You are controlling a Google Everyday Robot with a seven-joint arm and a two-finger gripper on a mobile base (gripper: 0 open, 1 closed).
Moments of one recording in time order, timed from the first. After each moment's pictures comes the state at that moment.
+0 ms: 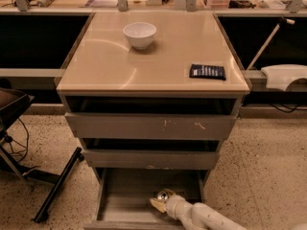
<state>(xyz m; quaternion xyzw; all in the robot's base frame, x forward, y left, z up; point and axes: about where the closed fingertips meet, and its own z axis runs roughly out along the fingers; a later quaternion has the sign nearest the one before) 0.530 -0.039 0.196 -0.23 0.84 0.25 0.42</state>
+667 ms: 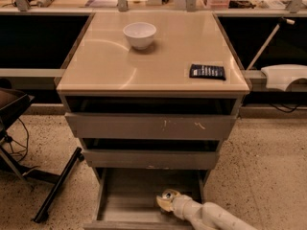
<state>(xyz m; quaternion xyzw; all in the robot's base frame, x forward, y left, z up) 0.518 -0.054 0.228 -0.22 0.83 0.29 0.42</state>
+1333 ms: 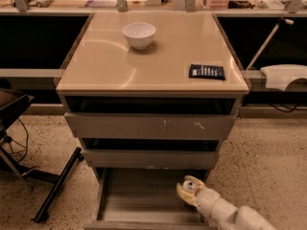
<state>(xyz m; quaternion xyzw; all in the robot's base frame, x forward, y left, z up) 0.494 -0.130 0.409 -0.21 0.76 0.30 0.54</state>
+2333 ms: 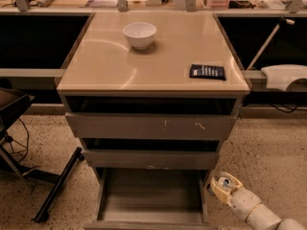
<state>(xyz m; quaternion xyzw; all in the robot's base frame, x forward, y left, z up) 0.470 -0.249 0.498 -0.14 0.76 0.23 0.59</state>
